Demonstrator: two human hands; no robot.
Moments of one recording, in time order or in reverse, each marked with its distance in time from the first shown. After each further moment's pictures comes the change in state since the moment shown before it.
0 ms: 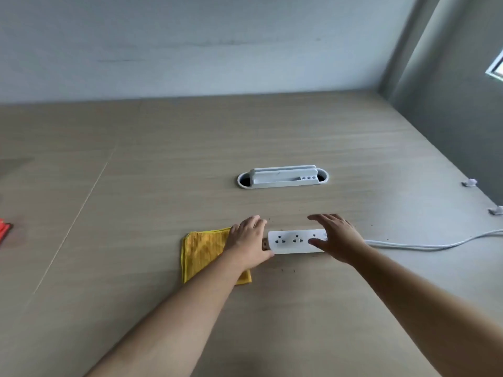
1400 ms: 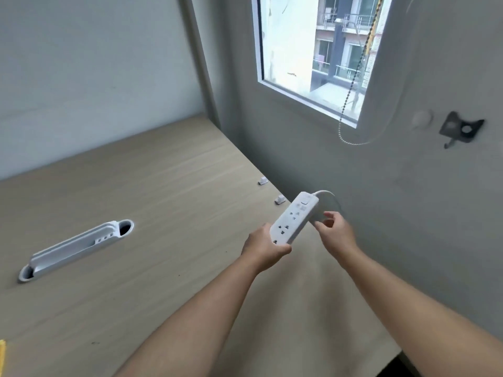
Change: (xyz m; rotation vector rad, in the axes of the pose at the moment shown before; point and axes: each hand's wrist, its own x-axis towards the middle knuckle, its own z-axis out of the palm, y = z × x) left_hand 0.094 0.530 0.077 -0.463 -0.212 0.094; right_hand -0.180 0.435 -0.127 0.928 0.531 0.801
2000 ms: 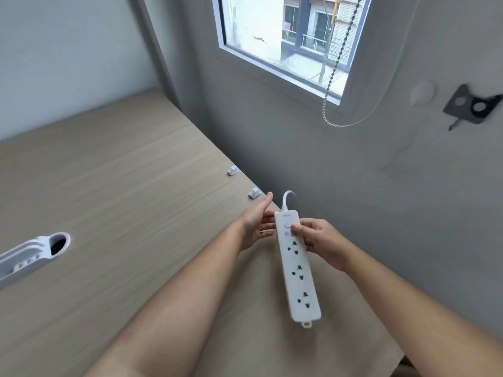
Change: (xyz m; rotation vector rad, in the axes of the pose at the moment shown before) left_hand 0.120 0.018 0.026 -0.723 -0.507 -0.250; right_hand 0.035 0.023 -0.008 0.253 -0.478 0.089
